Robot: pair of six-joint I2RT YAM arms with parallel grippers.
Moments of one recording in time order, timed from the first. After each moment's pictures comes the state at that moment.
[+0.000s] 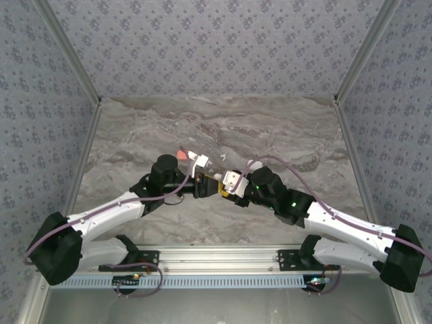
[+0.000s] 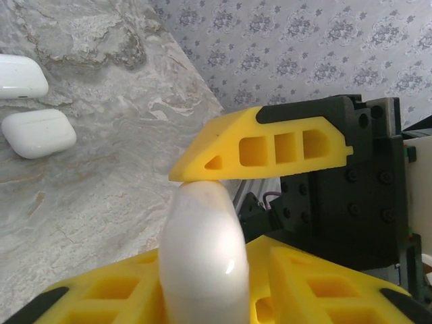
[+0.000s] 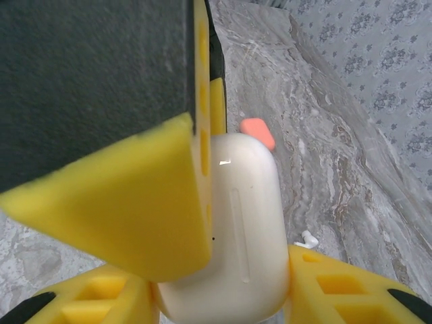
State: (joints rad) left arm -0.75 1.17 0.60 0.28 0.67 -0.71; right arm 0.95 0.98 0.66 -0.13 0.01 -0.44
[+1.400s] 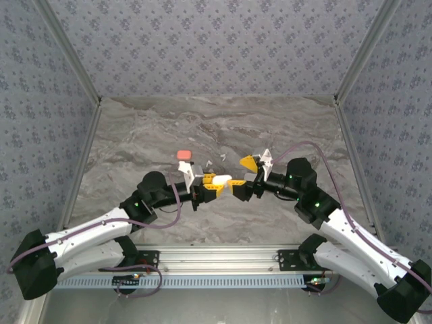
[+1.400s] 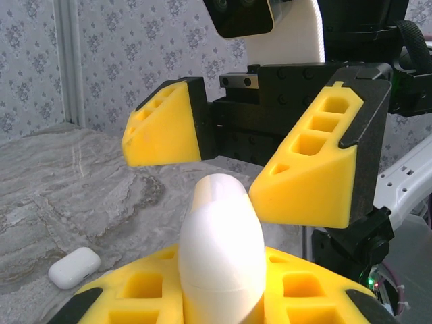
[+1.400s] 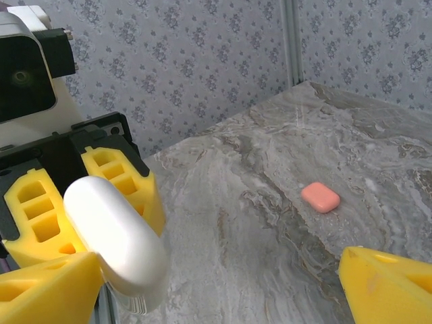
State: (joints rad) left arm -0.92 0.94 0.51 0.44 0.40 -0.18; right arm 0.66 0.78 0.63 -0.01 -0.46 0.15
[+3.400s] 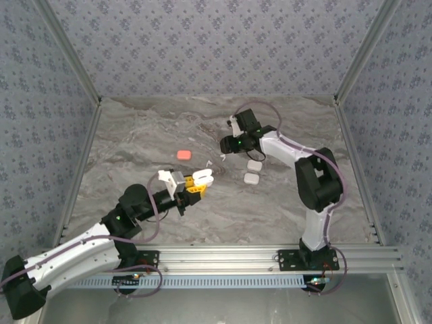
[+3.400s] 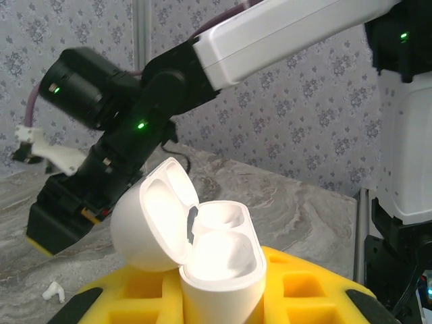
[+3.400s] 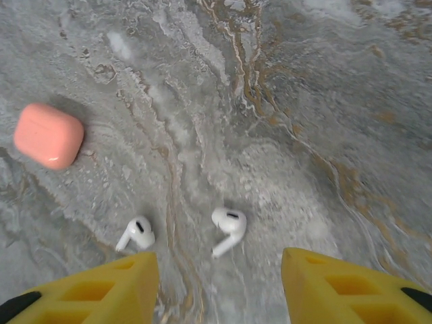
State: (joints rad) left arm -0.92 0.65 0.40 0.27 0.21 -0.12; right arm 0.50 1.94 1.41 -0.42 -0.20 0.24
